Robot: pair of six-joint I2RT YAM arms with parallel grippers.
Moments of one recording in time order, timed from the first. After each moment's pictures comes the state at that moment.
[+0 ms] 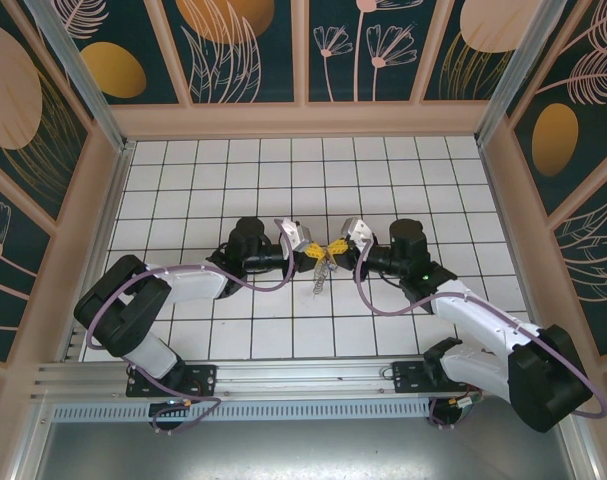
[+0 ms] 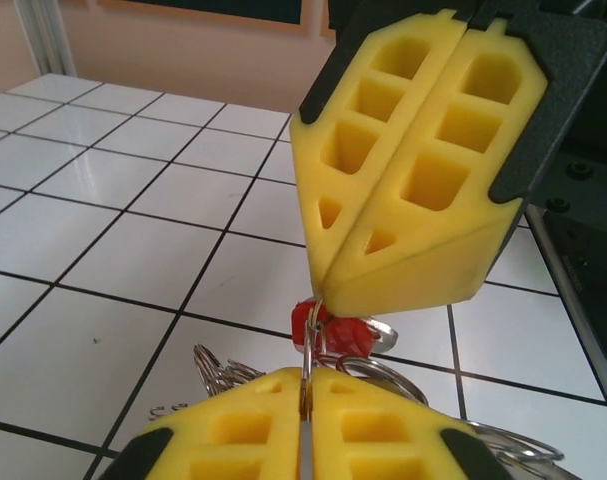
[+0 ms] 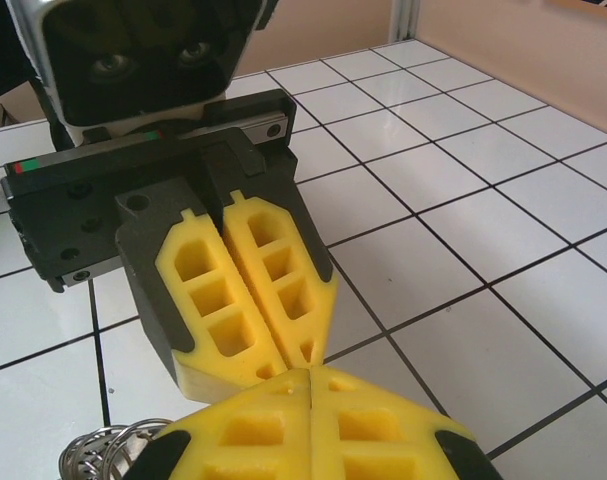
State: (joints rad) left arm -0.69 1.59 0.64 0.67 0.70 0.07; right arm 0.54 1.07 0.50 0.20 -0.60 -0.23
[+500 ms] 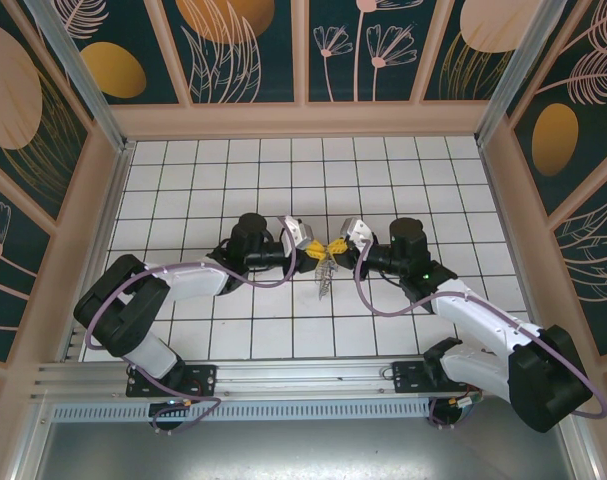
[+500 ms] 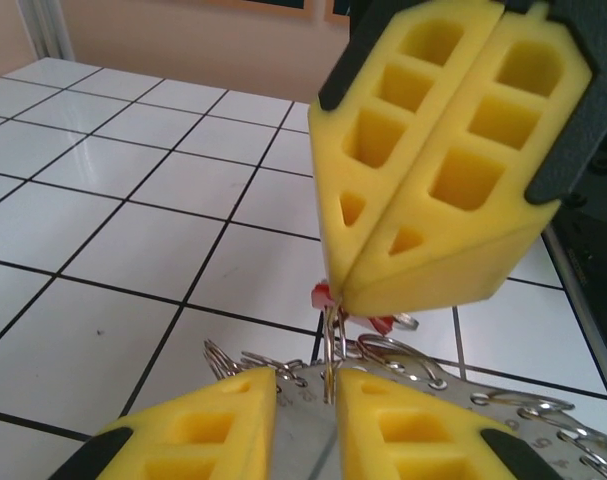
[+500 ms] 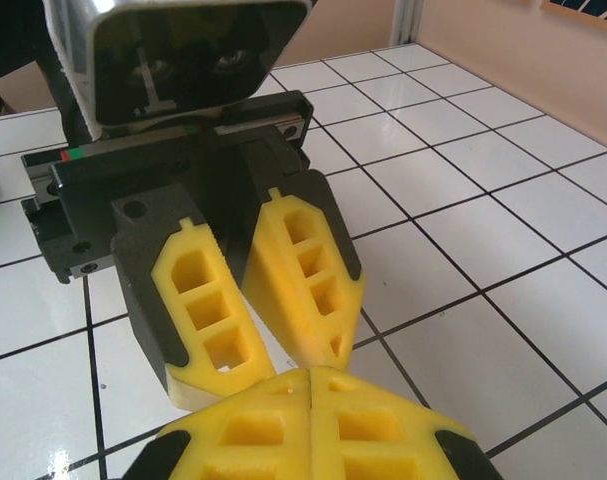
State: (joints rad) left arm -0.69 1.59 0.69 0.59 0.70 0.09; right arm 0.54 1.07 0.51 0.19 -0.61 -0.26
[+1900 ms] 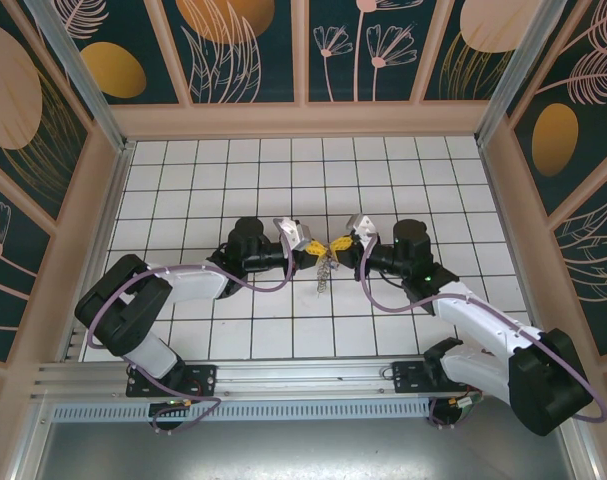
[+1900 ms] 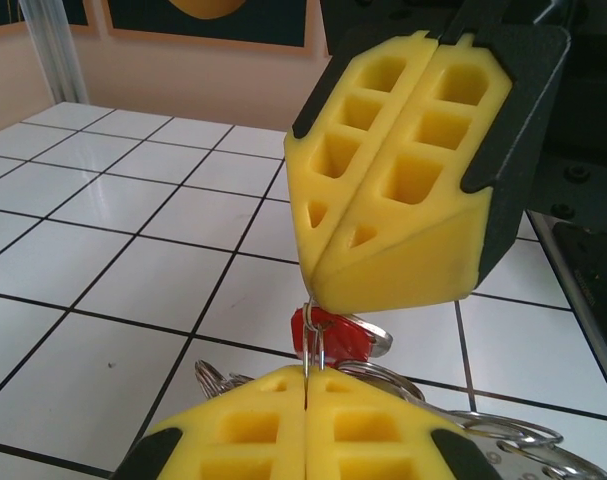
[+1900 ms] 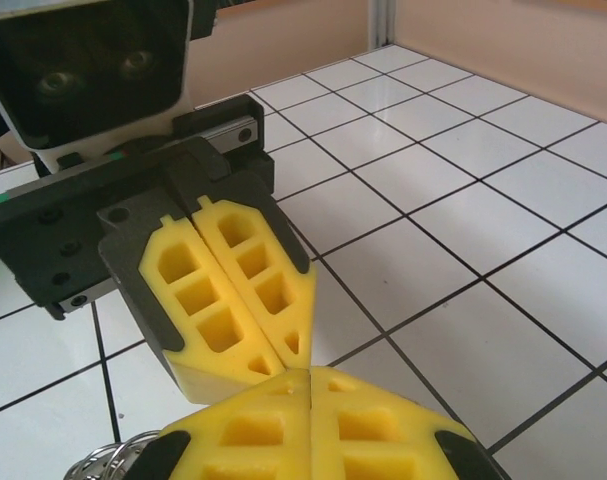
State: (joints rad) left arm -0.69 1.60 0.65 0.72 0.69 0.07; right arm 0.52 1.05 0.49 0.23 -0.60 -0.12
